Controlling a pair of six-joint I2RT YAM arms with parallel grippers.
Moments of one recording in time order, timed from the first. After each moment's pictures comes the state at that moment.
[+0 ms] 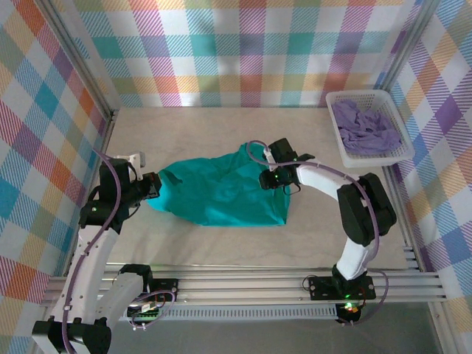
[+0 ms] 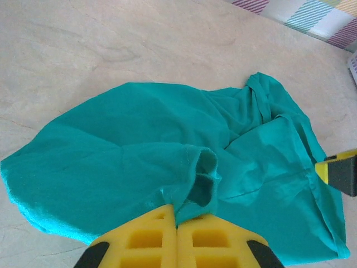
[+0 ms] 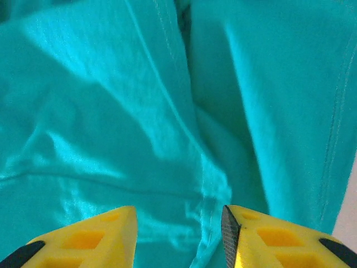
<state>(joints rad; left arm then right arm) -0.05 0.84 0.88 -0.70 0.20 -0.32 0.50 1.79 1.19 -0.48 -0.08 0.15</state>
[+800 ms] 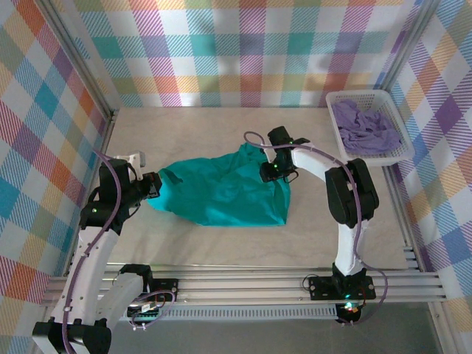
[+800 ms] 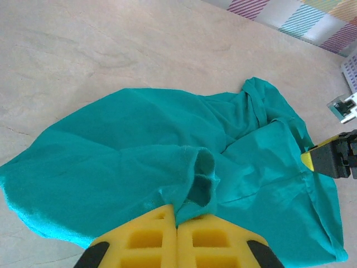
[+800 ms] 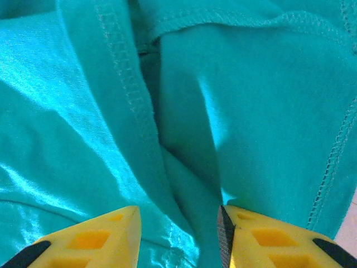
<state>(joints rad) -0.05 0.83 0.87 -0.68 0.21 -0.31 0.44 1.99 1.42 -0.68 -0.15 0.02</state>
